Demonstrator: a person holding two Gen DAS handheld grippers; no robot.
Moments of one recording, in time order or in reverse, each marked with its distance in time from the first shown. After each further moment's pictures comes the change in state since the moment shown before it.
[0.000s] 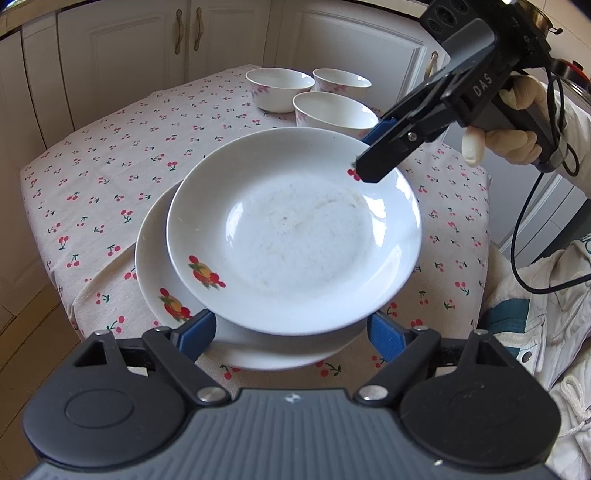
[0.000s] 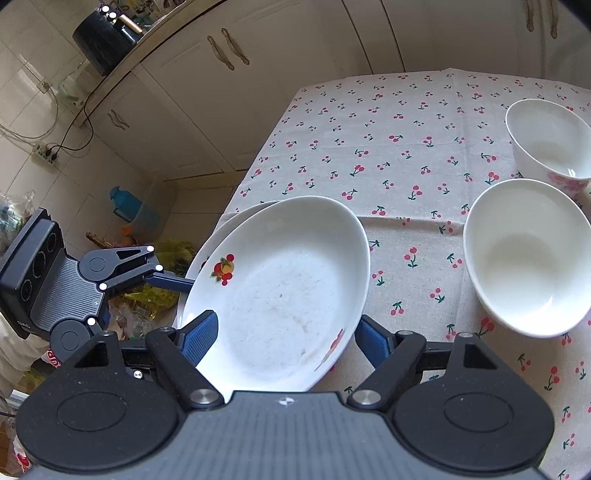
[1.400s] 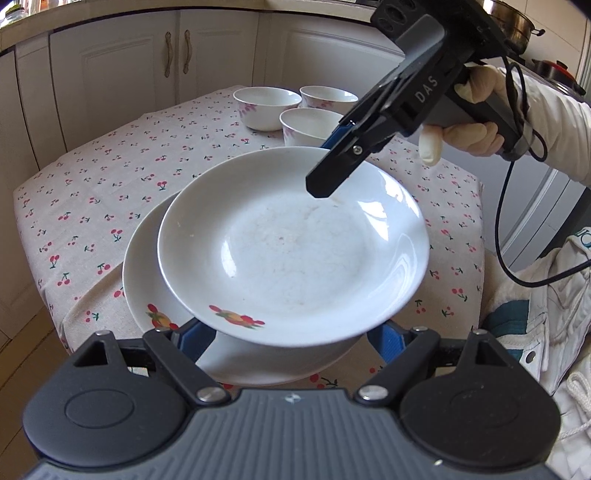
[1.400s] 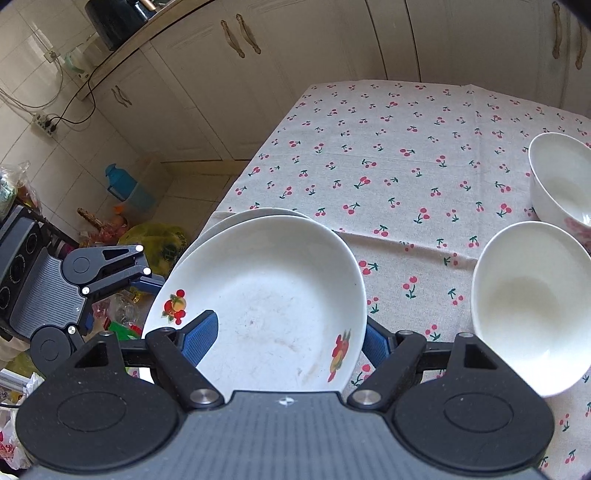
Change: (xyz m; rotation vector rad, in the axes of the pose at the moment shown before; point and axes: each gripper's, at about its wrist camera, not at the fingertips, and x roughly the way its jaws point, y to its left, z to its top) left arm 0.003 -0.004 -0.007 0.042 -0.086 -0.014; right arm 0.015 0.004 0.018 -0.105 0.035 -0.041
